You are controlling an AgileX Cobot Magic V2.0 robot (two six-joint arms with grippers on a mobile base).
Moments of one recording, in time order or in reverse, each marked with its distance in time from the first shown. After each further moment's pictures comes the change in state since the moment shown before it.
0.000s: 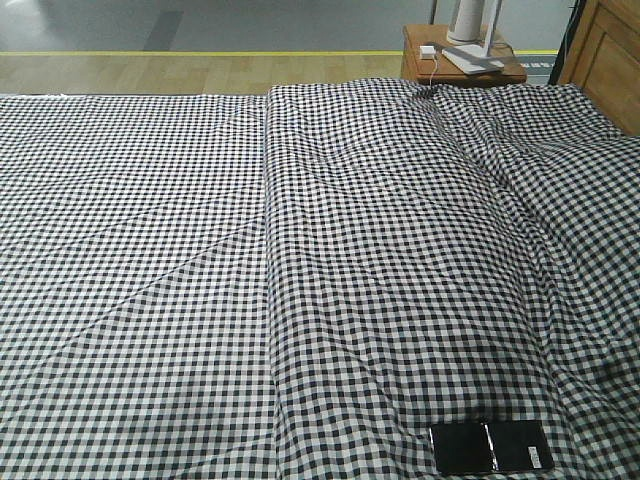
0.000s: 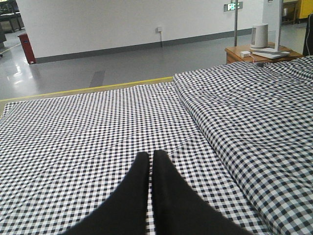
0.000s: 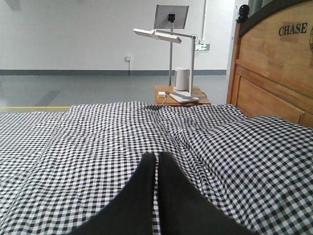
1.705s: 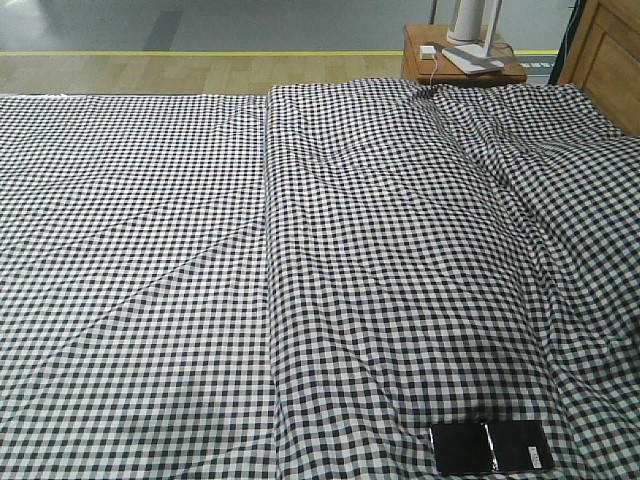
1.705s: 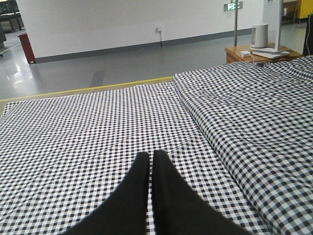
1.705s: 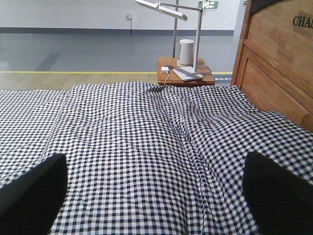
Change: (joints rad) left arm 0.000 0.000 0.000 0.000 0.000 0.000; right arm 0.000 0.631 -0.656 0.000 0.213 -0.008
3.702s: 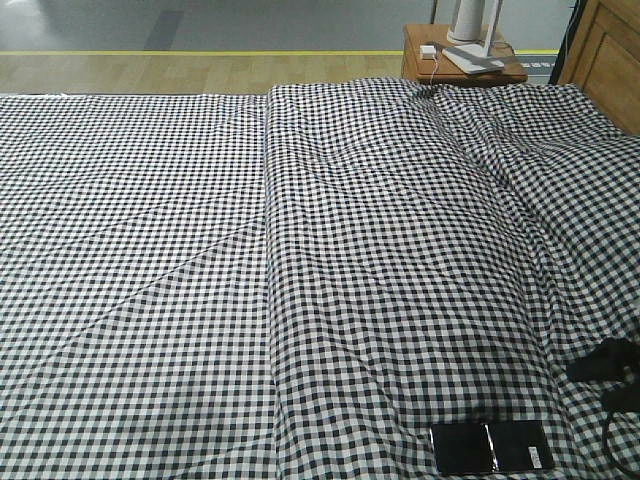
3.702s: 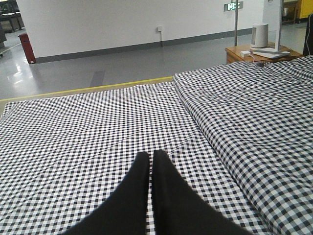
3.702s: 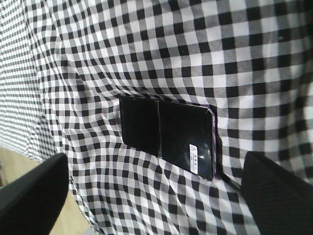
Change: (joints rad) left arm 0.000 0.000 0.000 0.000 0.000 0.000; right arm -0.603 1.852 -0.735 0.737 0.788 -0.984
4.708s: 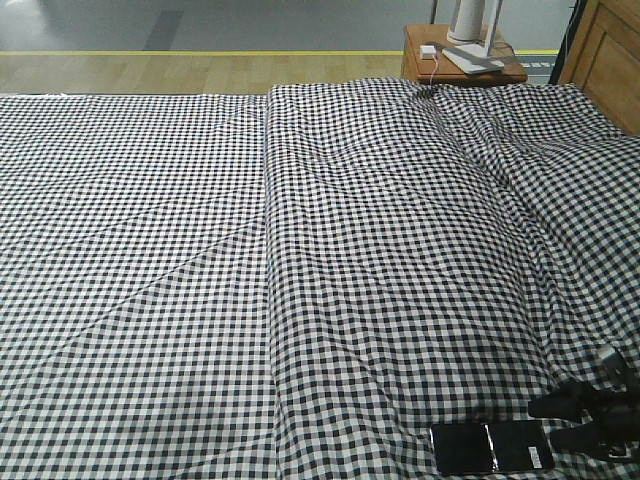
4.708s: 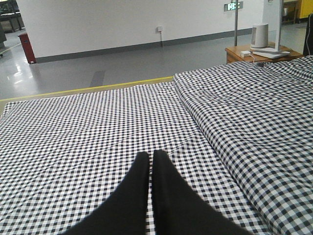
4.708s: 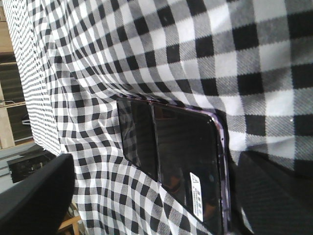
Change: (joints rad) left arm 0.000 0.000 0.000 0.000 0.000 0.000; right arm 0.000 0.278 -0.006 0.202 -0.004 -0.197
